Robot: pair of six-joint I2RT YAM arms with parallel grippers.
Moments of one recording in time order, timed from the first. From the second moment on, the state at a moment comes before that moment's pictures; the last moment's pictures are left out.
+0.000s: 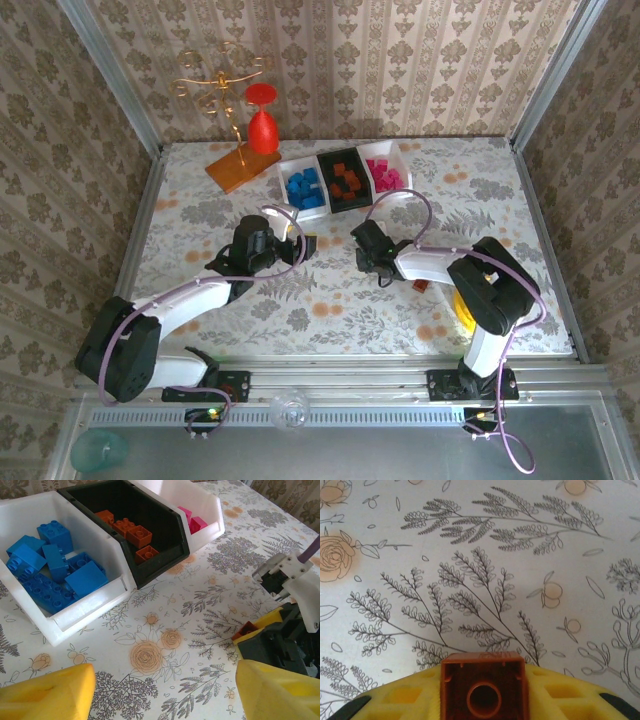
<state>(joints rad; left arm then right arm) -0.61 1.30 0.62 0.26 0.15 -0.17 0.62 1.77 0.90 -0.15 0.30 0.47</state>
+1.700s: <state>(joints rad) -0.66 1.39 0.56 0.39 -0.02 -0.17 0.40 2.02 1.48 -0.09 0.04 0.47</state>
